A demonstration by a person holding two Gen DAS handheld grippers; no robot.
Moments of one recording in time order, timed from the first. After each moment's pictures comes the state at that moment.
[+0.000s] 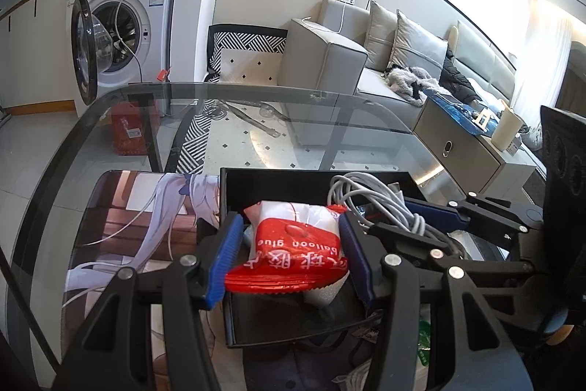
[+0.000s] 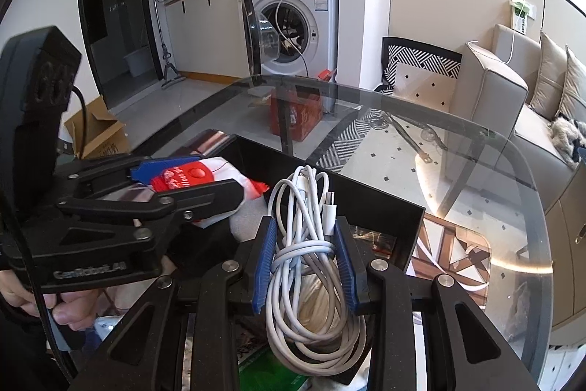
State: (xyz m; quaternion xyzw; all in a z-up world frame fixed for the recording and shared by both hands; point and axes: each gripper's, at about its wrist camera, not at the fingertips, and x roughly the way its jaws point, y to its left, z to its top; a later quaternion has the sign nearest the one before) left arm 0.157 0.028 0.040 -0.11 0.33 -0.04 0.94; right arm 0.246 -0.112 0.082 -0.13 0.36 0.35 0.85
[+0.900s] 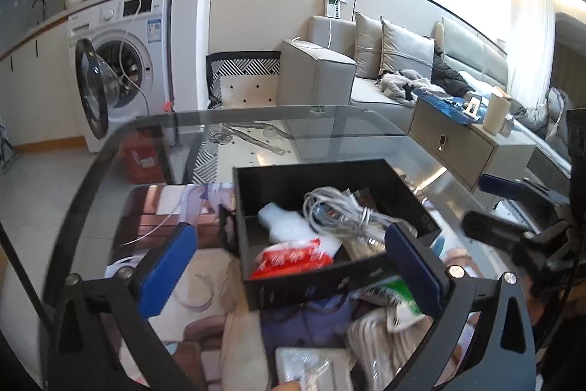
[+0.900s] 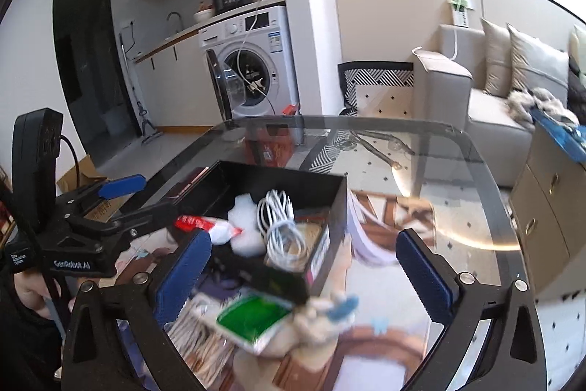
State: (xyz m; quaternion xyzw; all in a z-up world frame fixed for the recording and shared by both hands) left arm 0.097 0.021 0.059 -0.05 0.29 -0.03 0.95; right arm 0.185 -0.201 0.111 -0.03 0.31 0.29 0.90
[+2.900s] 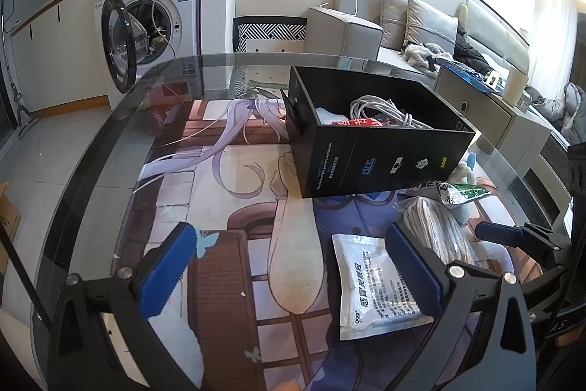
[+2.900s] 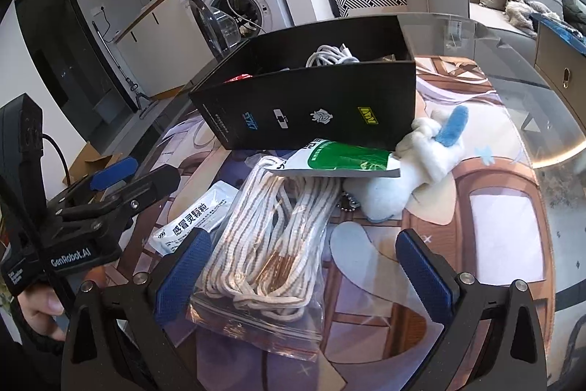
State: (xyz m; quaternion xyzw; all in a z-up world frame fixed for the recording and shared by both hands) left arm 0.043 0.052 0.001 -0.07 0.35 0.00 0.93; right arm 0.115 -0.153 0.025 0.01 0.45 0.27 0.85
